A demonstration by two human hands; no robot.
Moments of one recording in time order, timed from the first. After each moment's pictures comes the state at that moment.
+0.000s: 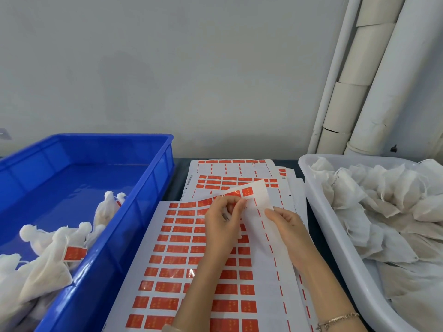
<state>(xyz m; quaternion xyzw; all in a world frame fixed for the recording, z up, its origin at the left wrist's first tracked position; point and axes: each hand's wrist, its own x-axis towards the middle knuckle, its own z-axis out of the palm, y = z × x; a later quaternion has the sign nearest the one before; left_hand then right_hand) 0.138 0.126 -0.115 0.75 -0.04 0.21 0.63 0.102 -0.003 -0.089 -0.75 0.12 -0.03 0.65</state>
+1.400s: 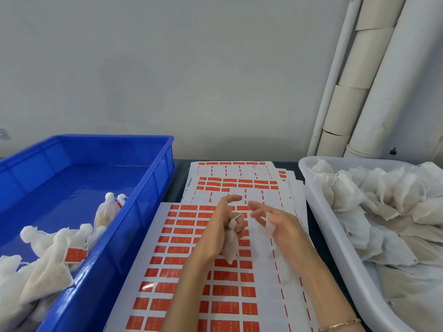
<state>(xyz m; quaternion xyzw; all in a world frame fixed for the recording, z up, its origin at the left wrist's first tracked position) 0.136 0.153 -0.110 0.69 -0.18 -0.06 0.70 0.117 -0.010 -0.105 -0.71 -0.04 0.01 0.70</state>
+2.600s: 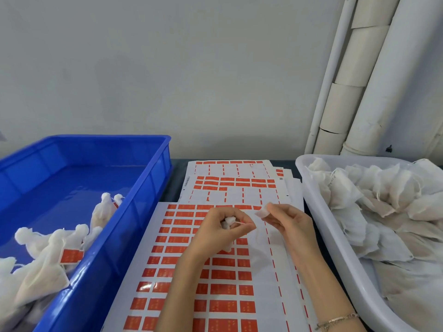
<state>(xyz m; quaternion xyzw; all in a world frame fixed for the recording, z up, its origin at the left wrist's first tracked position) 0.128 0.156 -0.099 0.78 -0.20 -0.01 0.59 0.113 -0.016 -0.107 -0.67 0.08 -0.12 0.72</state>
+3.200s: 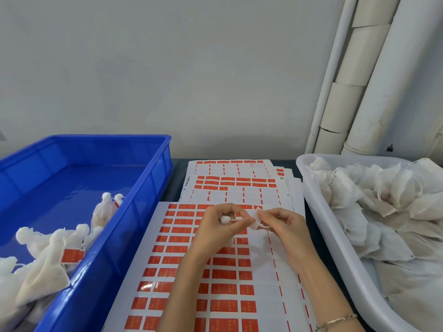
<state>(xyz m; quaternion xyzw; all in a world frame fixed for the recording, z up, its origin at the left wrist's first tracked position) 0.134 0.153 -0.105 0.78 -0.17 0.03 0.60 0.114 -0.010 -0.110 -0.72 0.09 -0.10 0.68</state>
